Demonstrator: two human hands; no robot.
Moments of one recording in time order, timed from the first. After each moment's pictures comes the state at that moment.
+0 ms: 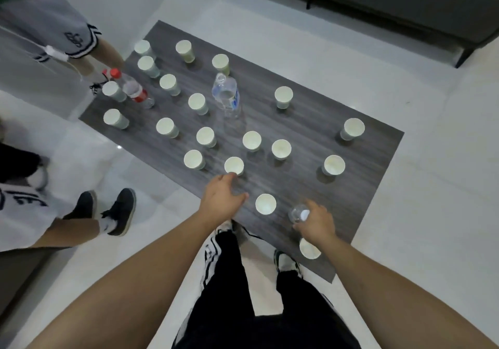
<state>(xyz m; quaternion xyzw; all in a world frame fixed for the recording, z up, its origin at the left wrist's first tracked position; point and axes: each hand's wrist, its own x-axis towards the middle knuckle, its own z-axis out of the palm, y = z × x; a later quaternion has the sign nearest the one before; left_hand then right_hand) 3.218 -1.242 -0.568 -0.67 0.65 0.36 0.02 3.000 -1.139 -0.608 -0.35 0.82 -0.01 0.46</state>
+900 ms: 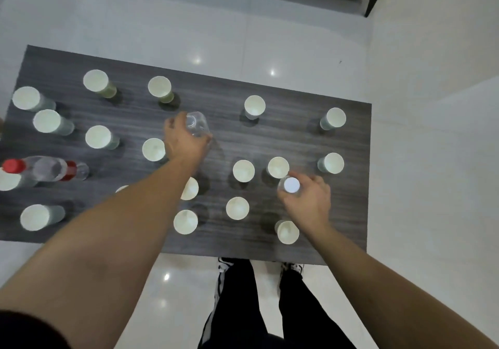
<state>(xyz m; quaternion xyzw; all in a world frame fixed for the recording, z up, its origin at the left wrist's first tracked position) 3.202 -1.562 -0.631 -0.64 0.68 0.35 -0.08 3.086 -1.318 -0.594 -0.21 0.94 -0.15 0.23</state>
